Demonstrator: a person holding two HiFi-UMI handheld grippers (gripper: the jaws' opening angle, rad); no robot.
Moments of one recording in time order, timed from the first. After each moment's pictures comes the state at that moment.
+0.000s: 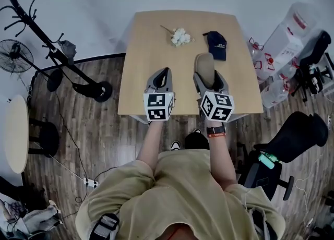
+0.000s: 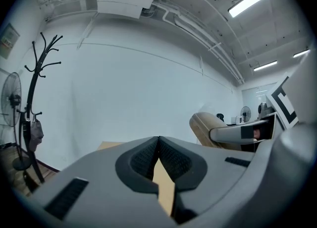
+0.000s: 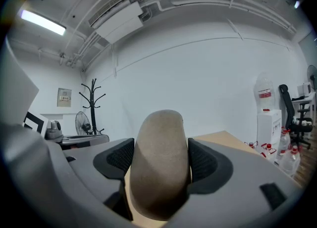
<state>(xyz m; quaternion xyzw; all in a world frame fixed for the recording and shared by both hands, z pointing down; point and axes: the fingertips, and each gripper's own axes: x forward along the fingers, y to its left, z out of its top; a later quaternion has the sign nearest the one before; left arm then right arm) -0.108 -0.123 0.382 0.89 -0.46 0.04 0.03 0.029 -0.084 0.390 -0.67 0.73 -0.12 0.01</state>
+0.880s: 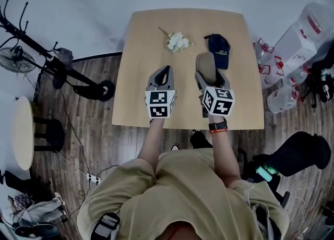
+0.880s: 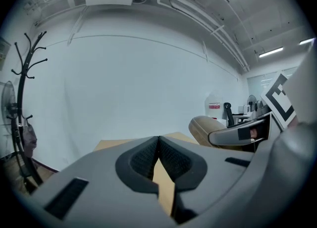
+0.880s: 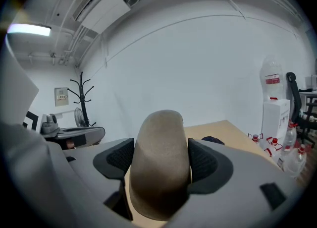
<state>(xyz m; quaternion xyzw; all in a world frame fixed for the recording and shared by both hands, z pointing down) 0.011 -0.256 0.405 0.87 -0.48 0.09 0.03 0.153 -0.228 0.433 -0.65 0.74 -0.18 -0.03</state>
